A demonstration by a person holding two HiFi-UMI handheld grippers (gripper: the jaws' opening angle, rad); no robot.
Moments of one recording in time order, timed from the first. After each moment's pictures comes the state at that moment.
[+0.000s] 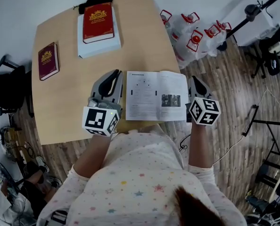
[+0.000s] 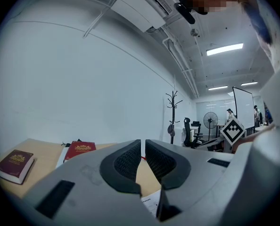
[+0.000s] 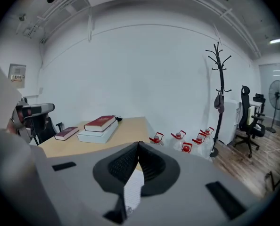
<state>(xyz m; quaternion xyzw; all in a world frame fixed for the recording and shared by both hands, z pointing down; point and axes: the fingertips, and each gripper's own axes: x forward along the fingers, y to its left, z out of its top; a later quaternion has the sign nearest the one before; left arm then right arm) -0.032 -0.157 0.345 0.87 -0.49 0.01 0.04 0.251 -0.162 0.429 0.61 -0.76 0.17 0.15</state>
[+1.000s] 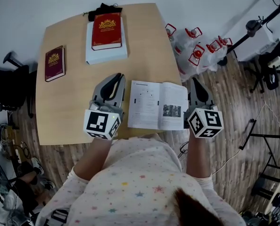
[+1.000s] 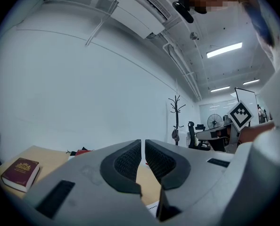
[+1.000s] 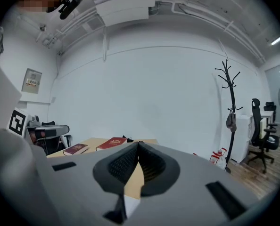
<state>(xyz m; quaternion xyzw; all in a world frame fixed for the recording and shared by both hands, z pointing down) -0.050 -0.157 0.312 0.86 -0.51 -0.02 0.02 0.193 -0.166 0.323 0.59 -0.80 0.08 0.07</state>
